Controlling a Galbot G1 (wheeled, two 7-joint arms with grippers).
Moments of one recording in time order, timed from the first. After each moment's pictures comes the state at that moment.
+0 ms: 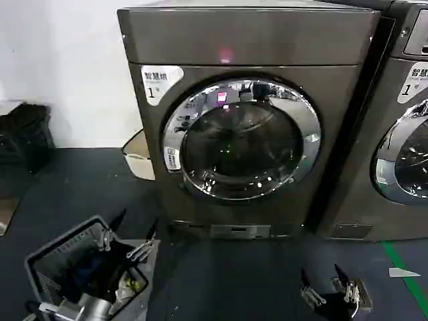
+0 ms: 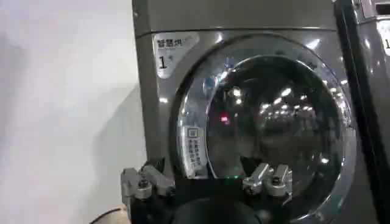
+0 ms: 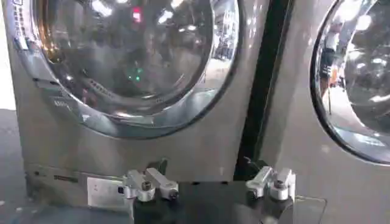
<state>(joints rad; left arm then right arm) 1.54 -1.44 -0.68 -2.22 -0.14 -0.07 0.29 -1.79 1.56 0.74 2.28 0.03 -0.06 -0.19</state>
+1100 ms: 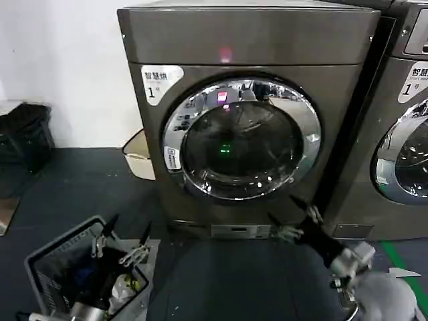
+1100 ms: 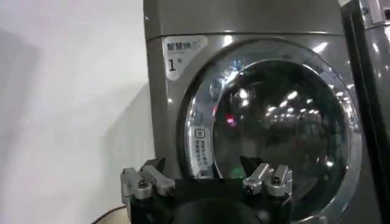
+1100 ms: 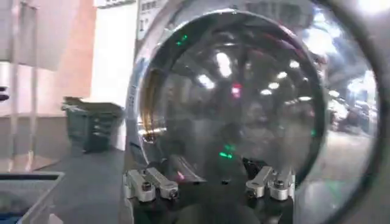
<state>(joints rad) 1.61 -1.44 -0.70 -2.26 -0.14 -0.09 0.27 -1.01 0.96 0.40 1.91 0.45 -0.14 -0.44</state>
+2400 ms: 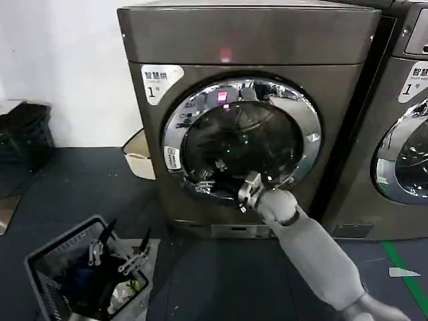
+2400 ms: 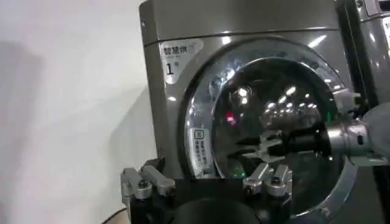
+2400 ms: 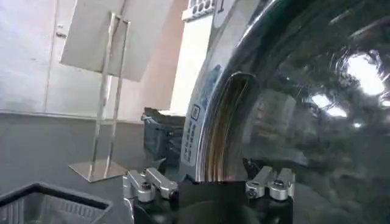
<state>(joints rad) 1.66 -1.46 -0.70 -2.30 -0.10 -0.10 0.29 -0.38 1.28 -0.11 1.34 0.42 -0.09 -0.47</state>
